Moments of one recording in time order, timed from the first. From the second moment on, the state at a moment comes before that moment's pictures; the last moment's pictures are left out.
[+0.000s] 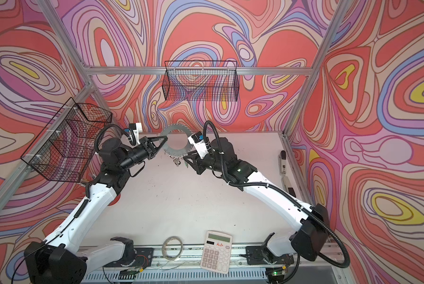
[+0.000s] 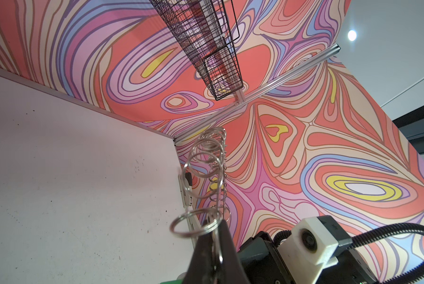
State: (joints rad) left arm -0.19 1.16 1.02 0.16 0.64 -1.07; right arm 0.73 1.41 1.30 -0.19 -0.31 0.08
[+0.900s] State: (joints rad) left arm -0.19 1.16 1.02 0.16 0.63 -1.07; right arm 0.73 1.43 1.28 -0.12 -0.30 0.09
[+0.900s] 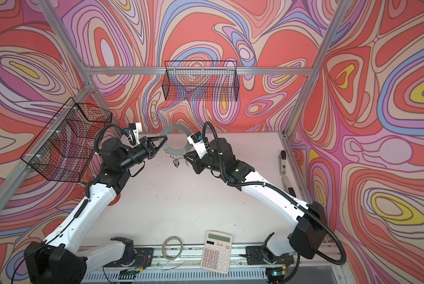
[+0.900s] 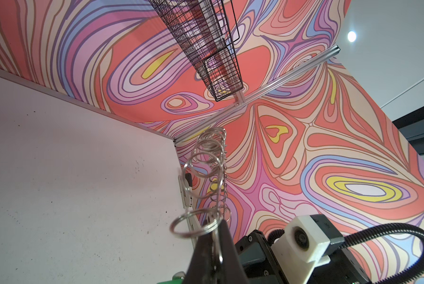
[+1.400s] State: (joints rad) left arm -0.19 1.16 1.02 0.14 0.63 -1.06; right arm 0.73 1.43 1.27 -0.13 -0.31 0.11
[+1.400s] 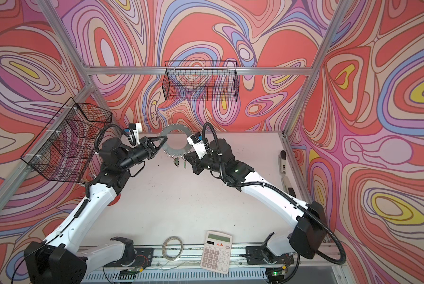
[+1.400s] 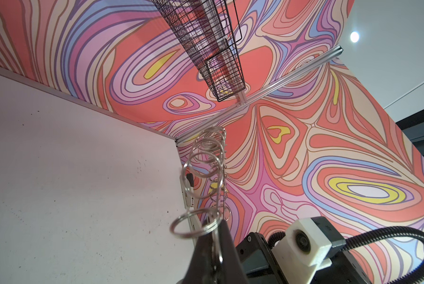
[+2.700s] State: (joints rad) left arm -0.16 1.34 0.82 0.22 0.91 -1.18; right arm 0.73 1.58 1.47 -0.60 -0.42 0.55
